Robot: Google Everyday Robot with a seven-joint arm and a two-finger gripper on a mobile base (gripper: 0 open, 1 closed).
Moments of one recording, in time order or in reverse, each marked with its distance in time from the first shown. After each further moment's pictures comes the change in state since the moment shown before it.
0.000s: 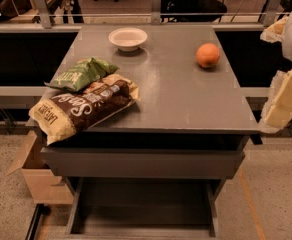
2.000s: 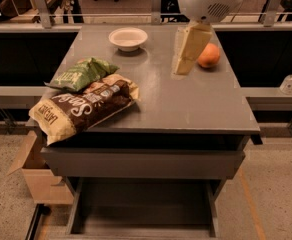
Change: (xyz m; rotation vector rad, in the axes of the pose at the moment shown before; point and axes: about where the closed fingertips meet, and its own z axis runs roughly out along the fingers) arm -0.181 -0.061 0.023 0.133 -0.297 -0.427
